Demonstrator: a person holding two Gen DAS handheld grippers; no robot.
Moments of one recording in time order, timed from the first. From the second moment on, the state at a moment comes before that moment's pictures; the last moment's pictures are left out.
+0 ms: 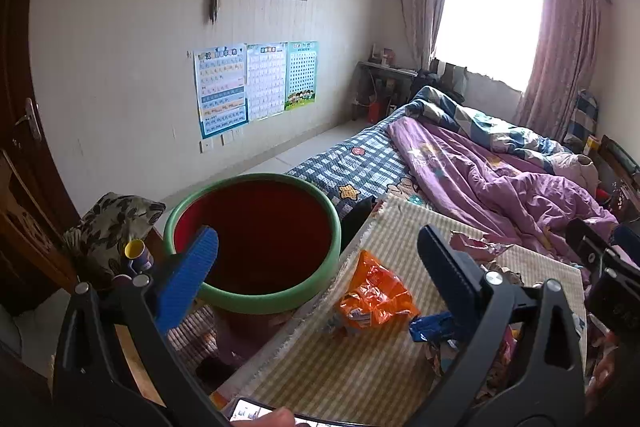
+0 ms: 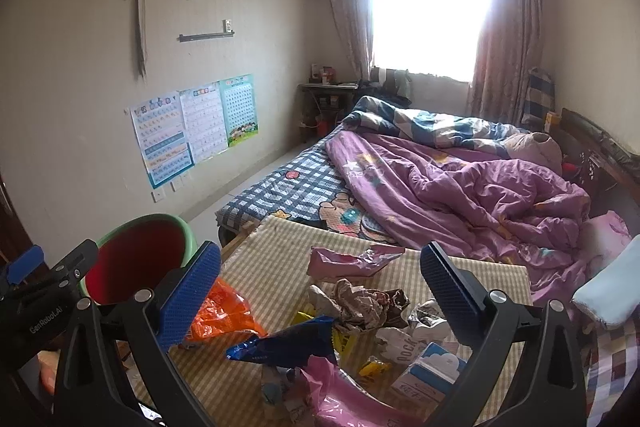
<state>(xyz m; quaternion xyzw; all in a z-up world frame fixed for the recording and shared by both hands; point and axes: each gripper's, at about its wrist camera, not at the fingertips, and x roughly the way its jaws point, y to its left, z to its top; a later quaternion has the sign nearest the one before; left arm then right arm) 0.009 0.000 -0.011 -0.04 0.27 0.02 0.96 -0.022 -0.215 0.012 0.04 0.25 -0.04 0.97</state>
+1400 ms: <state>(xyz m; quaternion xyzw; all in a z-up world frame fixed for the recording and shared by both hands) 0.016 -0.002 -0.022 -0.04 0.29 0.00 0.96 -0.029 -0.230 -0.002 0.10 0.22 -0.03 0.97</state>
